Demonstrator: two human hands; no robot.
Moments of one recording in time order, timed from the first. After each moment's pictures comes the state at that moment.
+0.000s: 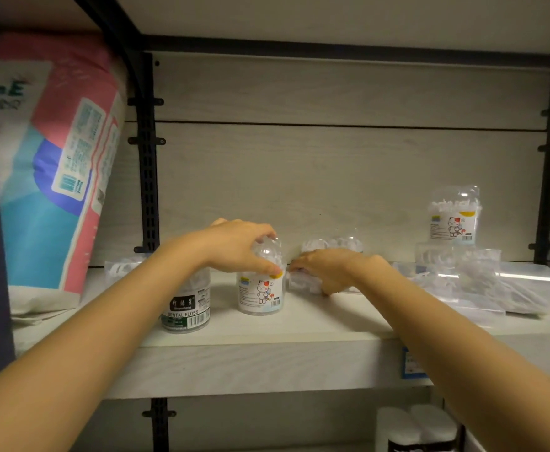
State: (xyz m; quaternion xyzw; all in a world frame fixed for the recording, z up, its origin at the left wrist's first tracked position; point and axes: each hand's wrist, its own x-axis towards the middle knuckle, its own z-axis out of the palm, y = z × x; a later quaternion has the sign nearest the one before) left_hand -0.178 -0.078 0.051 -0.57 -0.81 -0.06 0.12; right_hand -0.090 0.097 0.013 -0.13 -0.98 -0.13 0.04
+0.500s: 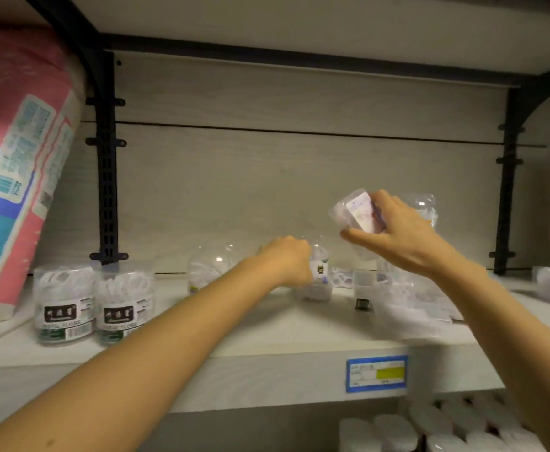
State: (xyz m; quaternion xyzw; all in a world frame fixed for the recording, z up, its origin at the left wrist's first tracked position) left_hand -0.105 0.031 0.033 -0.54 -0.82 -0.08 0.14; right_hand 0.037 0.133 0.046 -0.22 -0.88 0.02 0.43
